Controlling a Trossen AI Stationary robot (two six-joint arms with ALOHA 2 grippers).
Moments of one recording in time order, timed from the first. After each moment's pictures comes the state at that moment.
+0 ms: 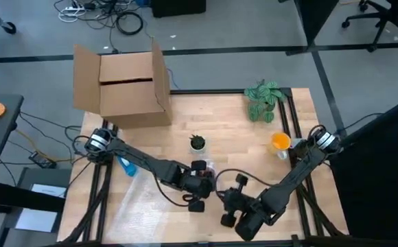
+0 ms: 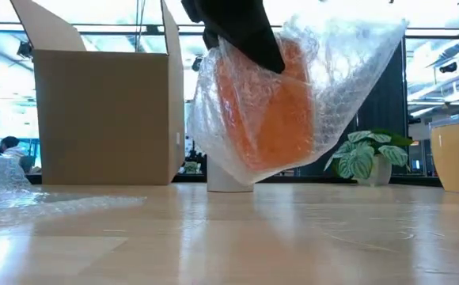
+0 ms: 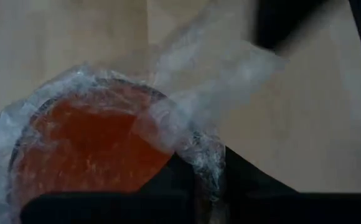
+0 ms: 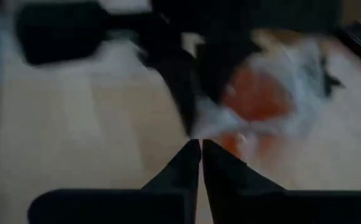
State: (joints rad) left arm -0.39 1.94 1.60 -0.60 -0.22 -0.24; right arm 0.75 1.84 1.45 -0.61 0.91 0.78
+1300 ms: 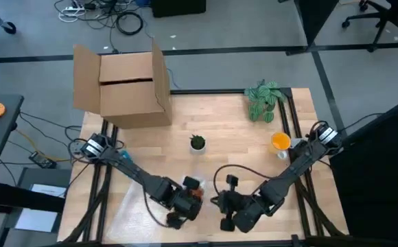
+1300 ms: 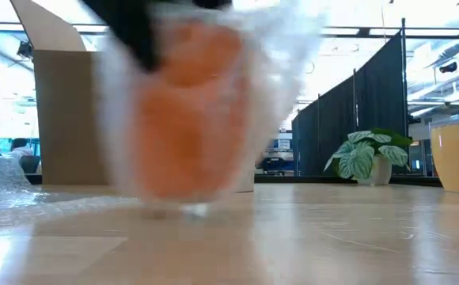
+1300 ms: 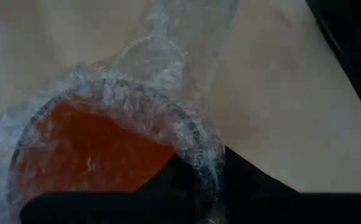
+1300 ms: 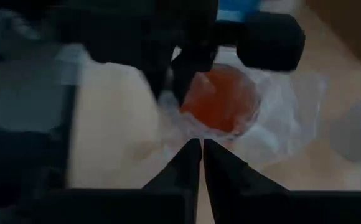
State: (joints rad) left arm -0.56 1.94 1.60 -0.82 -0.13 0.02; right arm 0.71 1.78 1.40 -0.38 0.65 0.55
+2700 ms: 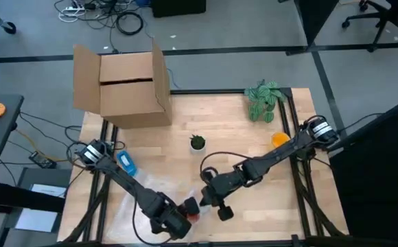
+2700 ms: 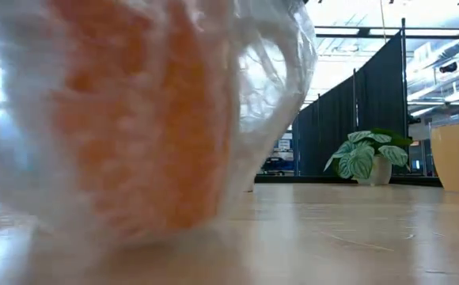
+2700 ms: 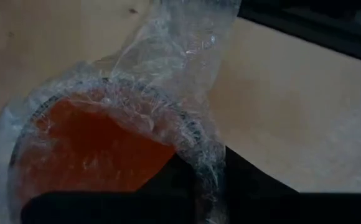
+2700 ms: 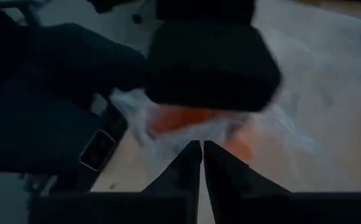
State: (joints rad) left arm -0.65 1.97 1.60 -0.80 -0.13 0.54; right arm 0.44 1.78 1.25 -0.04 -0.05 0.09
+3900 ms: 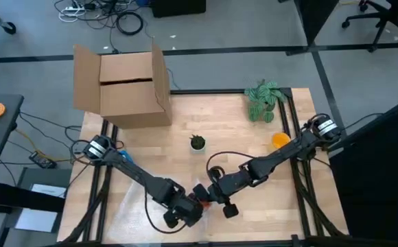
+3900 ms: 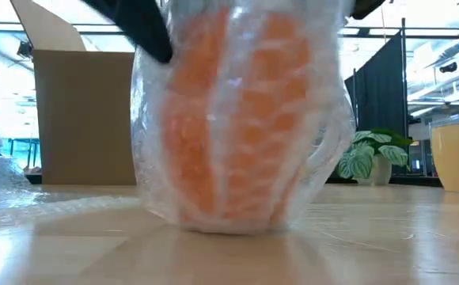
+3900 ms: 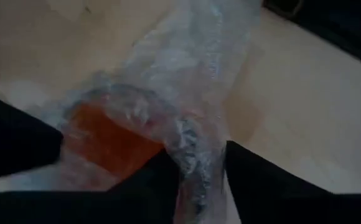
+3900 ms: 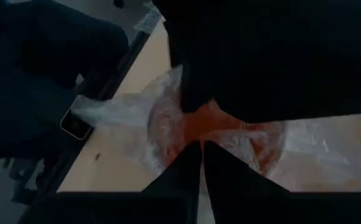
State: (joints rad) left arm -0.54 1.97 1.63 -0.70 -0.10 0.43; right arm 0.46 1.72 1.14 -0.07 0.03 0.12
